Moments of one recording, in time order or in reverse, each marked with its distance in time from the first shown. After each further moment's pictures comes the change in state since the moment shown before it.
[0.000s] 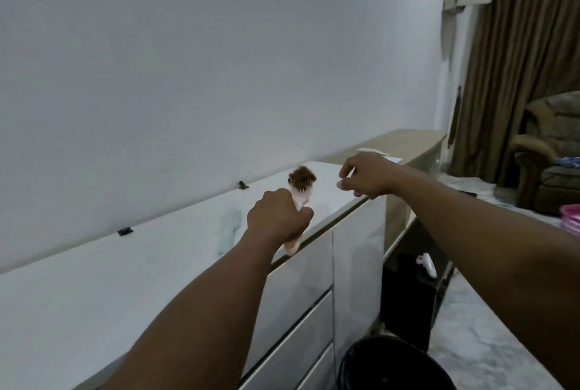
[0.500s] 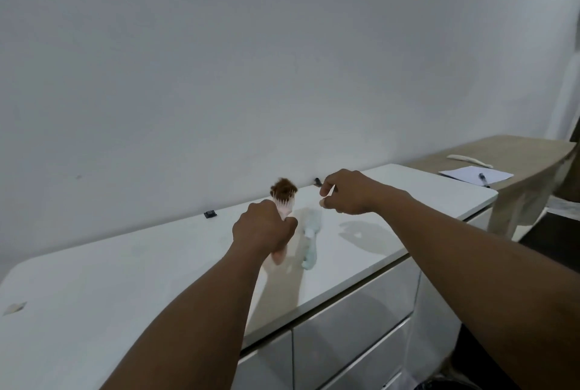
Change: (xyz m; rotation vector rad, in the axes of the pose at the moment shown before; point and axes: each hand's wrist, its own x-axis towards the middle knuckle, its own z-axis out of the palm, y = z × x) left_hand 0.012 -0.168 -0.042 0.084 0.095 -0.370; right_hand 0.076 -0.138 0.122 -0.059 -0.217 -0.307
